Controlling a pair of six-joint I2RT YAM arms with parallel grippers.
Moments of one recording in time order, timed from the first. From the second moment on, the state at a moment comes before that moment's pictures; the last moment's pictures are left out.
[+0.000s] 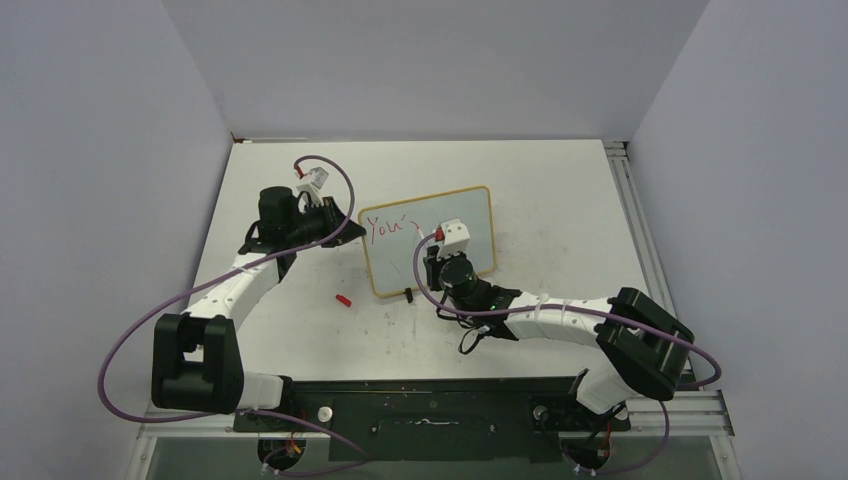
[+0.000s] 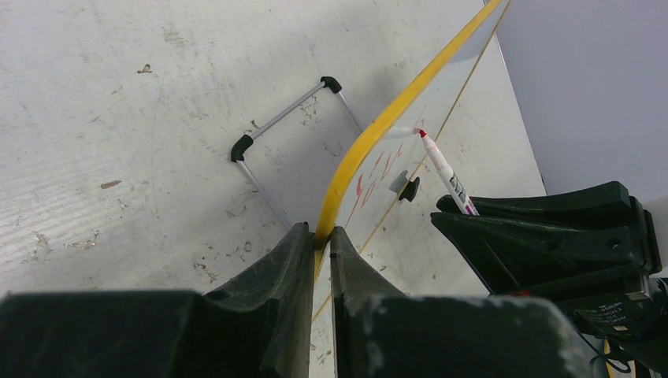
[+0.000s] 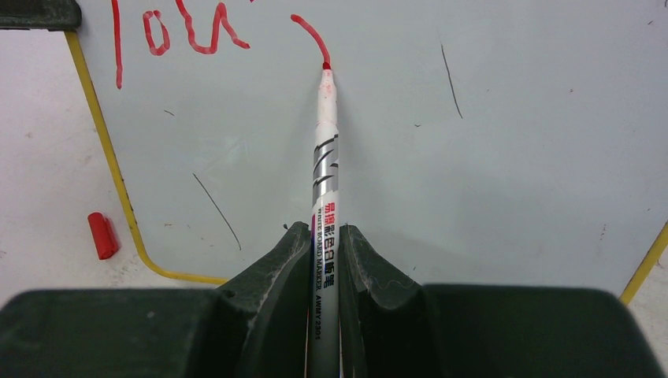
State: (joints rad) left arm -0.11 1.37 0.83 0.05 0.67 -0.44; right arm 0.97 1.50 0.71 0.43 0.51 0.30
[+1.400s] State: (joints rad) left arm -0.11 1.36 0.83 0.05 0.68 -0.44; right arm 0.97 1.46 0.72 0.42 0.52 0.27
